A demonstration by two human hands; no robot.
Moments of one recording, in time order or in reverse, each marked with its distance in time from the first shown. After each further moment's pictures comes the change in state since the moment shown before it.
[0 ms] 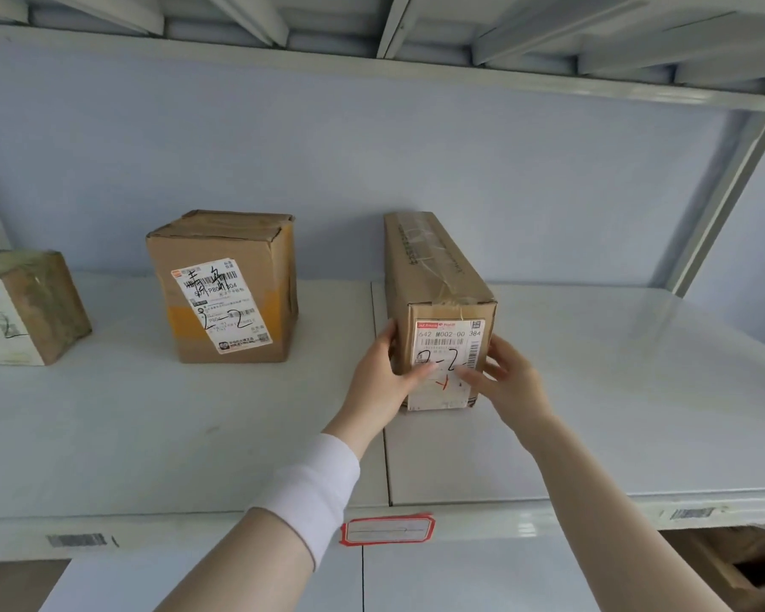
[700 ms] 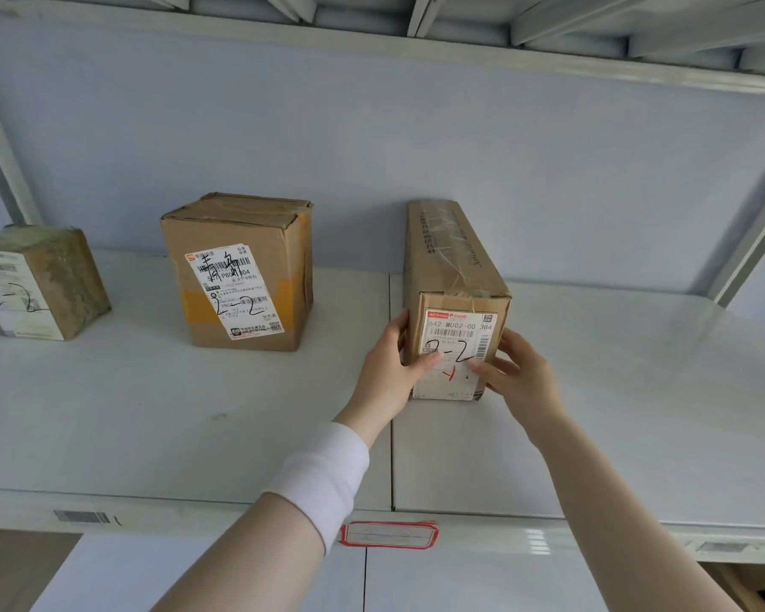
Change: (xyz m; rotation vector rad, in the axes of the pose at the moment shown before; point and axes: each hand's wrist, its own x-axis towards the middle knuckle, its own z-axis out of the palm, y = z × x) left_hand 0.014 -0.008 0.003 -0.010 0.074 -0.057; right_hand 0.023 0.009 0.001 0.049 -0.037 0.034
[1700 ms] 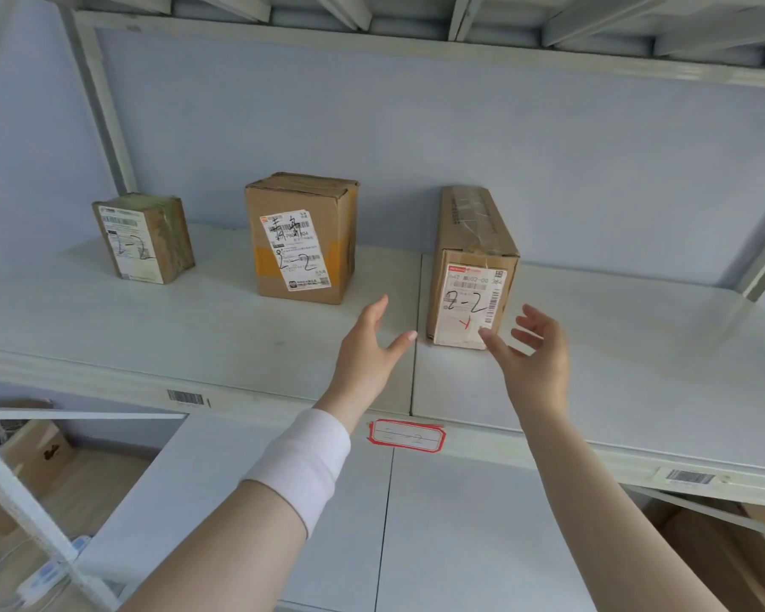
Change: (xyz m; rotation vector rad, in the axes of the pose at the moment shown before) left_hand -0.094 0.007 -0.040 0.109 0.216 0.008; right_hand -0.091 -0.031 0.014 -0.081 0.276 -0.153
